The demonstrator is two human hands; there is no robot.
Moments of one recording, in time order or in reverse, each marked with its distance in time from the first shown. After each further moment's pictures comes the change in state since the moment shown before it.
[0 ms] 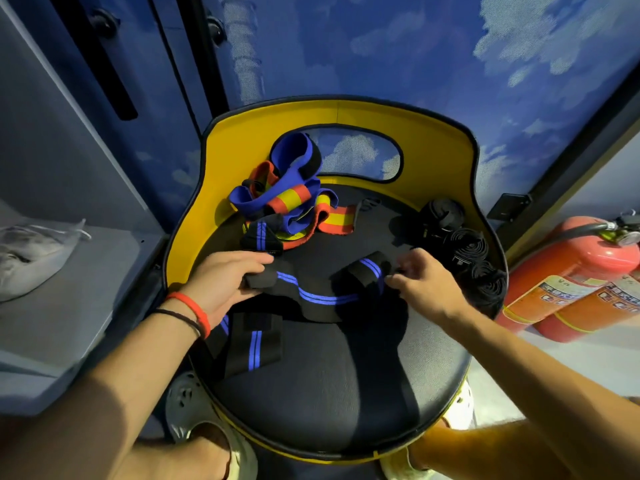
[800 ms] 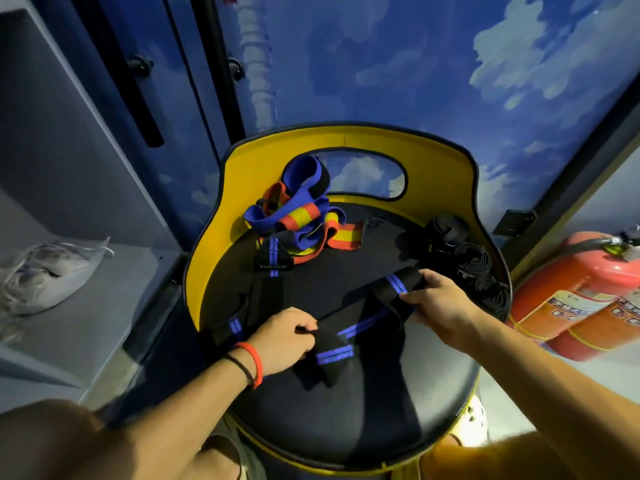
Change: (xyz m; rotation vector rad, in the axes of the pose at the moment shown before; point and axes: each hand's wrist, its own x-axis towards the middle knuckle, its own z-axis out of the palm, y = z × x) left_hand -0.023 -0.056 0.031 0.673 -0.267 0.146; right_hand -0.010 -0.006 -0.007 0.713 -0.197 0.272
